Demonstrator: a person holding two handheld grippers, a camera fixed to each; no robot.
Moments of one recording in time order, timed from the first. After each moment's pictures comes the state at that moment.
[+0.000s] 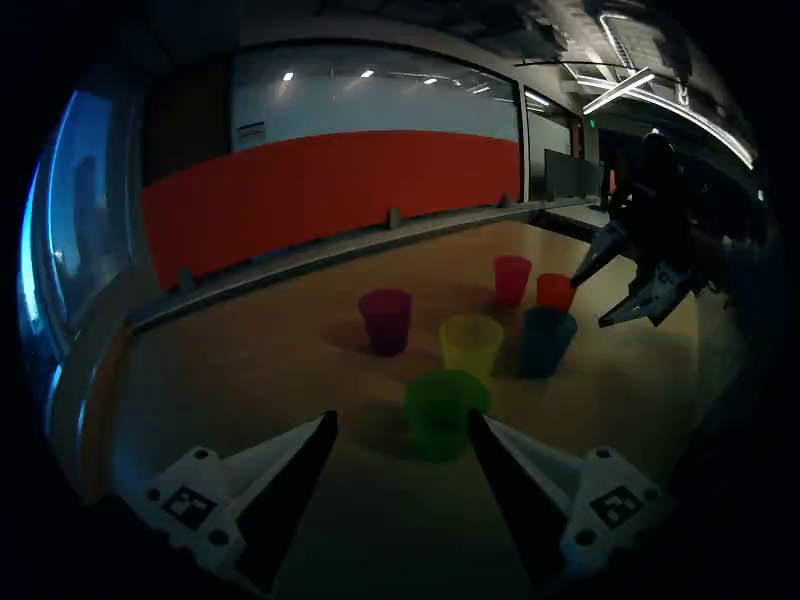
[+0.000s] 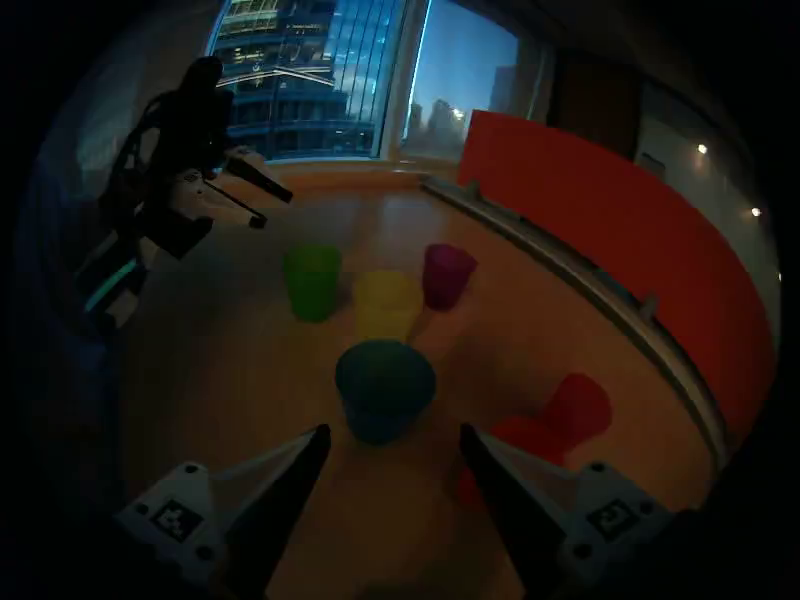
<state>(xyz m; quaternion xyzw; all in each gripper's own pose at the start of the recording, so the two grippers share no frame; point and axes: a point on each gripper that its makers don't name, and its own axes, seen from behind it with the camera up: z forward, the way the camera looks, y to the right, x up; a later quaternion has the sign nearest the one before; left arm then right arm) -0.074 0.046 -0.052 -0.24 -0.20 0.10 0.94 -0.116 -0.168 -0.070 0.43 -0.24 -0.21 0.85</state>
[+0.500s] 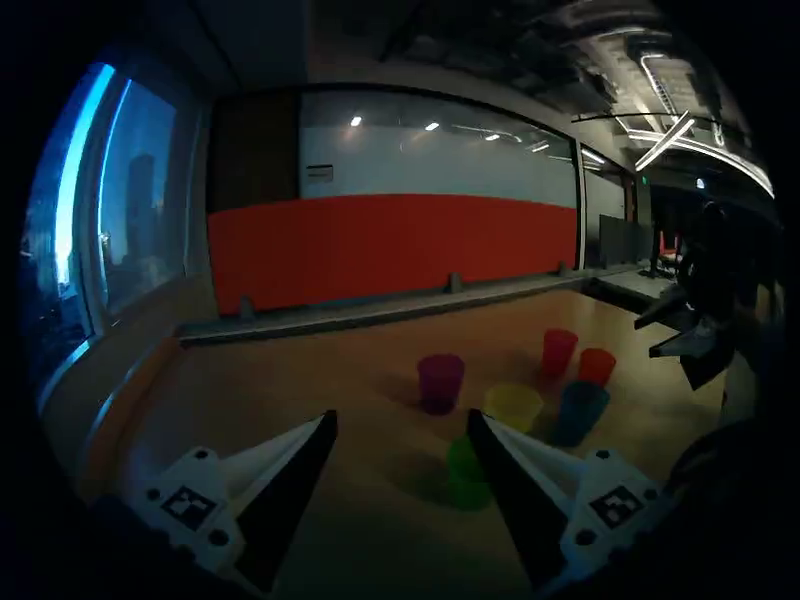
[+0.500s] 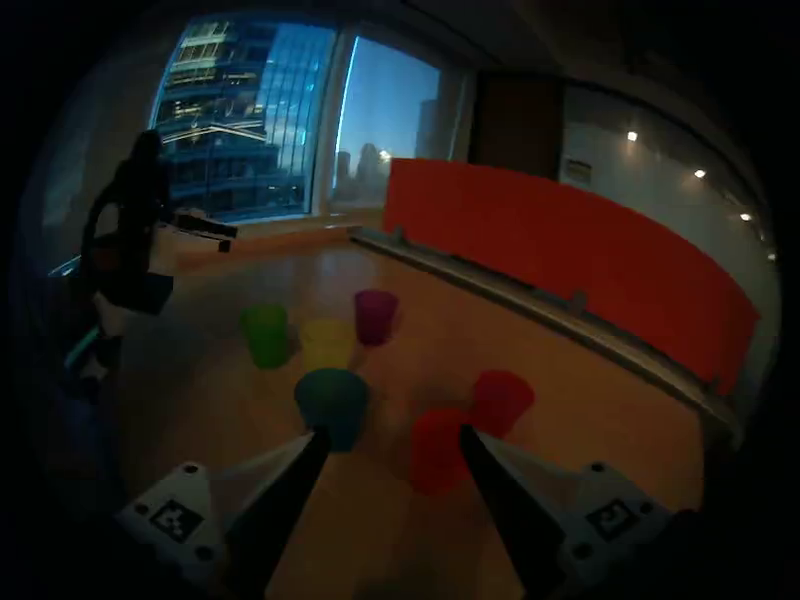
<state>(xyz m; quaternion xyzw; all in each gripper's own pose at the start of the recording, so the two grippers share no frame) -0.016 0.013 -0.045 -0.14 -0.11 0.05 0.98 -0.067 -0.113 -0.078 0.33 -0.18 -0.13 0.92</state>
